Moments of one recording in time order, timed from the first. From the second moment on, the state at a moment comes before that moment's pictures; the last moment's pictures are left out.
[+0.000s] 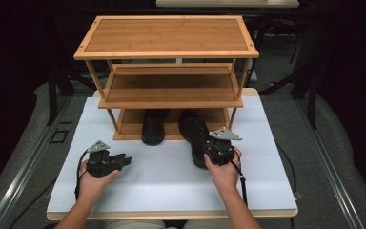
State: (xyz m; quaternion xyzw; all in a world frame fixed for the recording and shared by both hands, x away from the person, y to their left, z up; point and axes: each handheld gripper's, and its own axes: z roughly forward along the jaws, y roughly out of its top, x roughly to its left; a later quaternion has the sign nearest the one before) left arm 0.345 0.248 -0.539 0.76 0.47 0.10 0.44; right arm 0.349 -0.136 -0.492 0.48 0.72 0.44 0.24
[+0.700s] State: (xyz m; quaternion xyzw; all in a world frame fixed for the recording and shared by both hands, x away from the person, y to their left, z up) left arm 0.349 0.240 -0.541 0.76 0.46 0.10 0.44; right arm 0.420 -0.087 -0.497 0.50 0.73 0.41 0.24
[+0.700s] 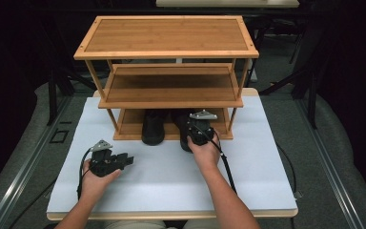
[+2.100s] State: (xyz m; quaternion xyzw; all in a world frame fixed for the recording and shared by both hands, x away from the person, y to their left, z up) left arm 0.424 0.187 -0.535 0.76 0.47 0.12 0.44; right arm 0.394 -0.111 -0.535 0.47 0.75 0.41 0.22
